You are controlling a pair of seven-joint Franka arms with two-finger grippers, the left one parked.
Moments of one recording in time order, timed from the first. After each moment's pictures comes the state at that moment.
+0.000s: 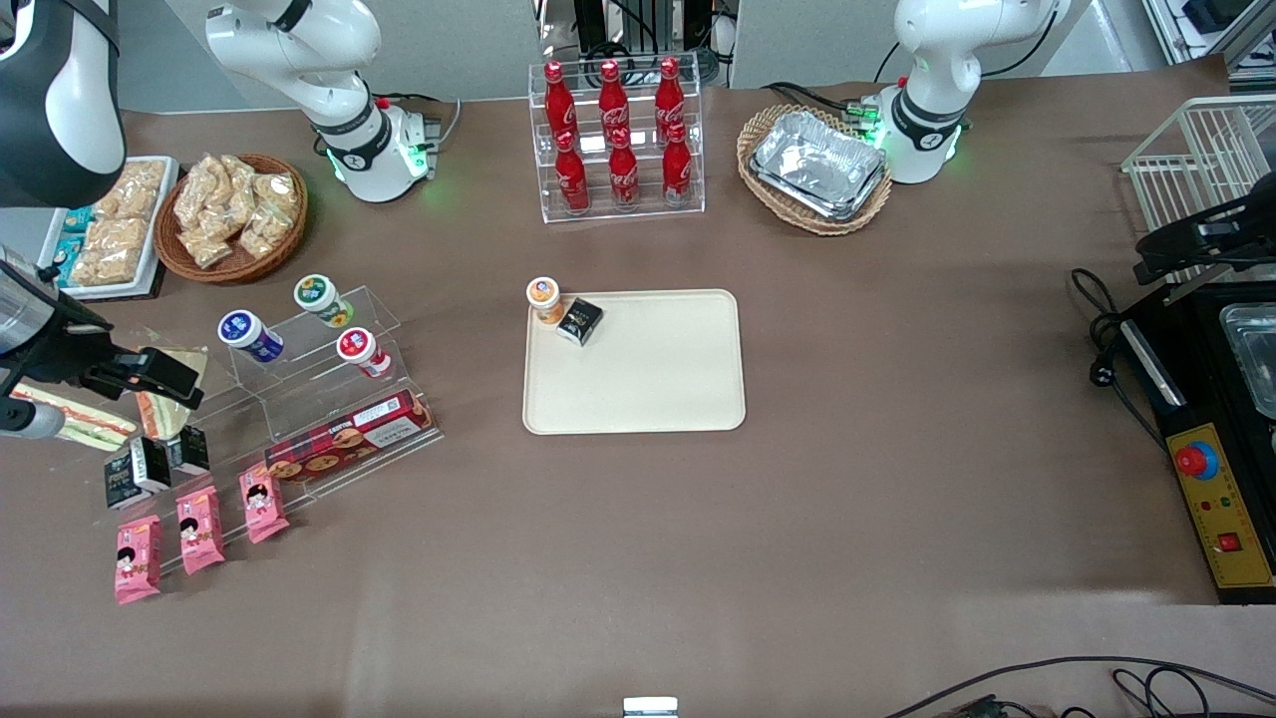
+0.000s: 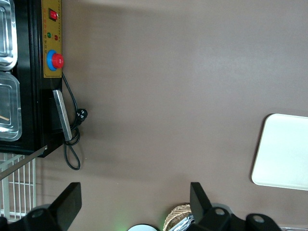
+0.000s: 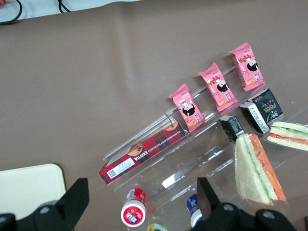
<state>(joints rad) 0.01 0.11 -0.01 -1.55 0.01 1.74 0.17</state>
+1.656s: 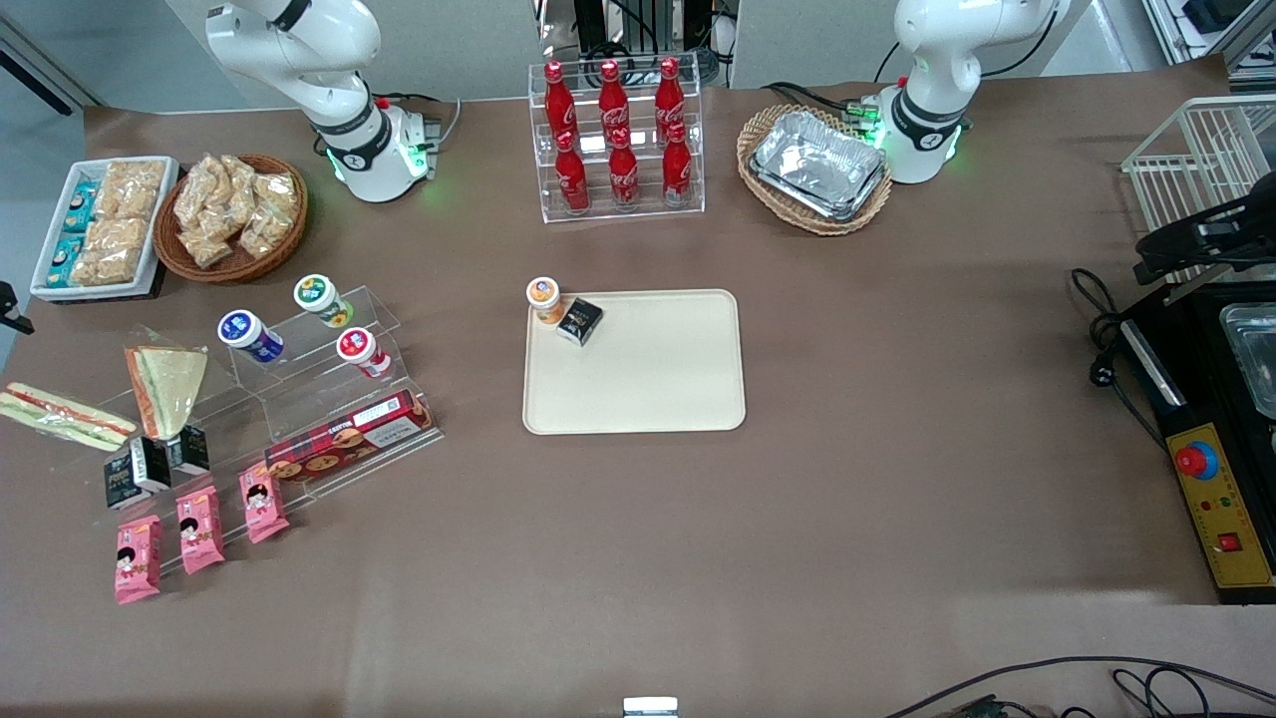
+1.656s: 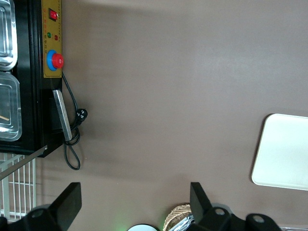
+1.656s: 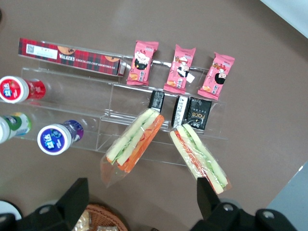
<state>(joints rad) -0.01 0.10 -0.41 -1.58 0.06 1.67 -1.03</state>
